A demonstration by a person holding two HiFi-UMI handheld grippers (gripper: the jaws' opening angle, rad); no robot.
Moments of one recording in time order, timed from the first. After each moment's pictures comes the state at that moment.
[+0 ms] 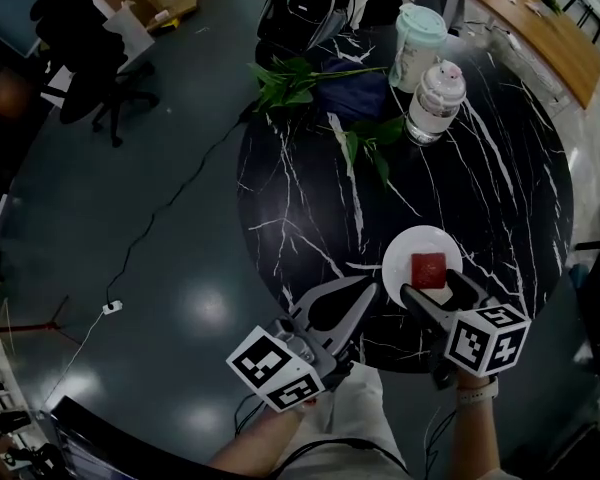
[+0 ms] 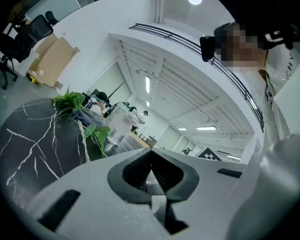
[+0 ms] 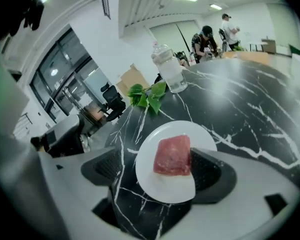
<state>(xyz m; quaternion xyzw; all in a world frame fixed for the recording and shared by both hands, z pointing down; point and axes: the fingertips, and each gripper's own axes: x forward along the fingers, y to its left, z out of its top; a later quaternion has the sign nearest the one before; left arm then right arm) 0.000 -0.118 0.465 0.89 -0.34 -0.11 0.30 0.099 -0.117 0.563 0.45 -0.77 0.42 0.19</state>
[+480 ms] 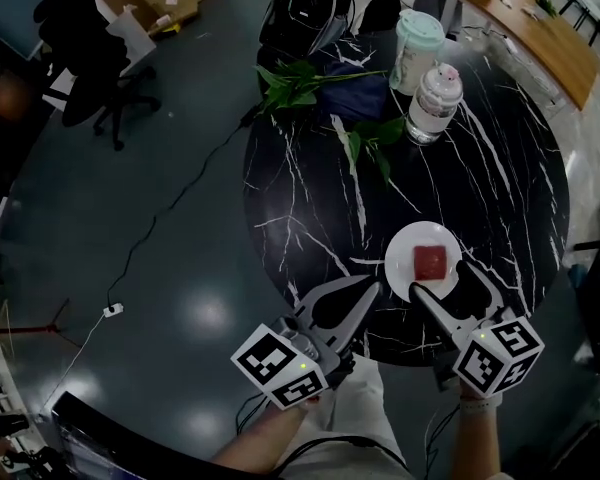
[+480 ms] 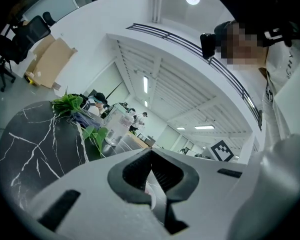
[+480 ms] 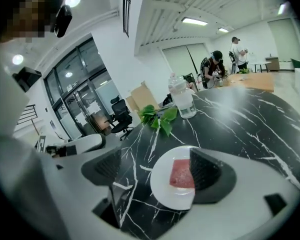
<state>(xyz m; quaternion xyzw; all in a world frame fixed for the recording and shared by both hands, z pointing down) -0.003 -0.106 0.457 0.89 -0.33 -0.10 0.29 0.094 -0.116 0.497 0.46 -0.81 0.33 0.12</state>
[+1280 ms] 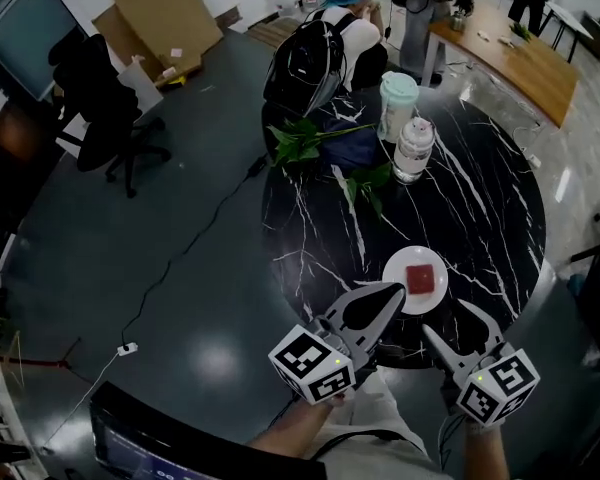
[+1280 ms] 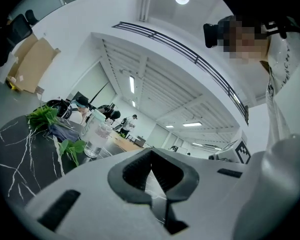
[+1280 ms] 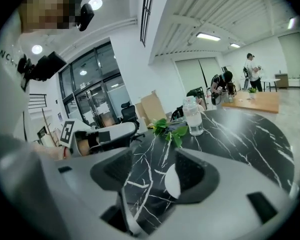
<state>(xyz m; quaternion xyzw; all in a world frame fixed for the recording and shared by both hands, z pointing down) 0.033 -0.098 0.390 0.92 -0.27 -0.11 0.25 0.093 -0.059 0.411 0.46 -0.85 0.25 0.10</state>
